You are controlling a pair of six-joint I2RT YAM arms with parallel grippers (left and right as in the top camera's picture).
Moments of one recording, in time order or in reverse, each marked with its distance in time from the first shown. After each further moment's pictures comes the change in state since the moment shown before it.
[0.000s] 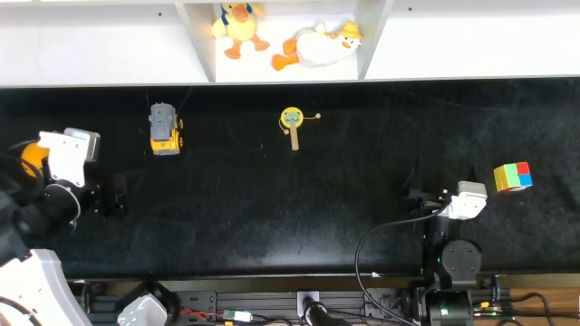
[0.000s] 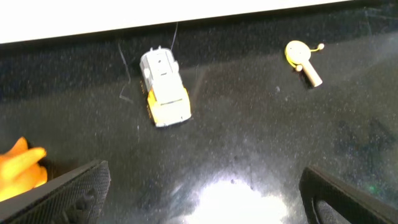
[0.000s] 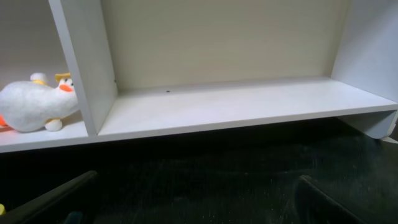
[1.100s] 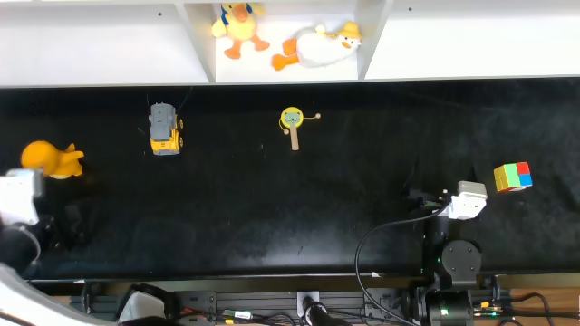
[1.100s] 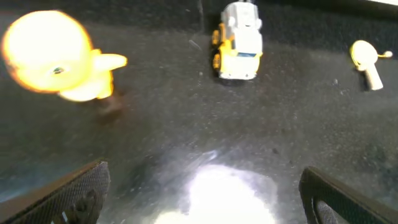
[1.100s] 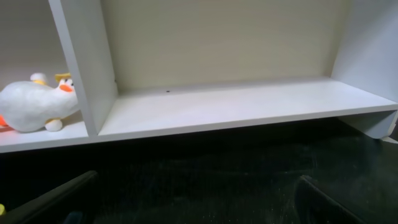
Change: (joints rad) left arm 0.531 0.085 0.002 -0.206 0.037 0.335; right arm 0.000 0.000 0.000 0.000 0.000 0.000
